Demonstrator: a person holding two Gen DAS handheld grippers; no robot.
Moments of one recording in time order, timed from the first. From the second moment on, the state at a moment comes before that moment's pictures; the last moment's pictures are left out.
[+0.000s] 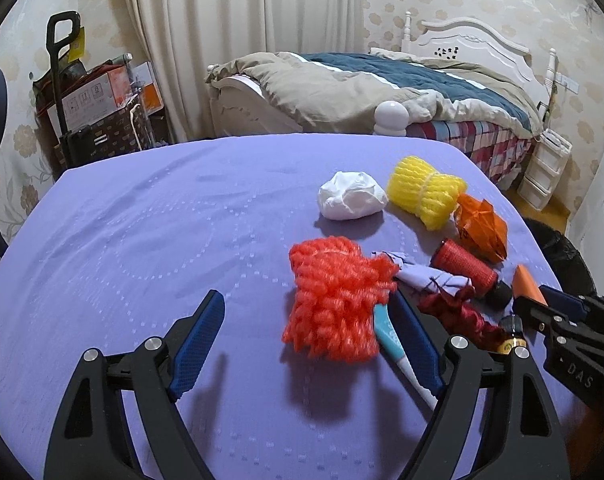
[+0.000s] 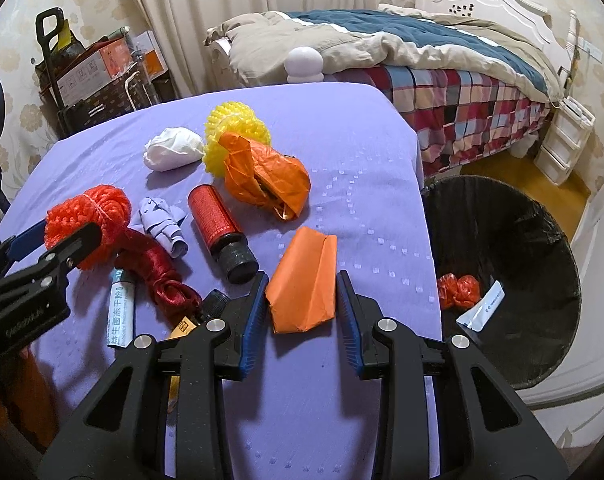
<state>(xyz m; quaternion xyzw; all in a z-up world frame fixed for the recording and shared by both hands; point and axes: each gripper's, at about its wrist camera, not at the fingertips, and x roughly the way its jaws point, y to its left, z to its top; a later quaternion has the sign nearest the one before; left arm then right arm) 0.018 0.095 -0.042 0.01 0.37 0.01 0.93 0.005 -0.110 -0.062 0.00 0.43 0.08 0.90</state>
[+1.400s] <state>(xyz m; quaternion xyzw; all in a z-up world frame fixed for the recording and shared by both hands) -0.012 0.029 0.008 0.02 0.31 -0.10 0.95 -0.015 -0.187 -0.025 0.03 0.38 0.01 0.92</state>
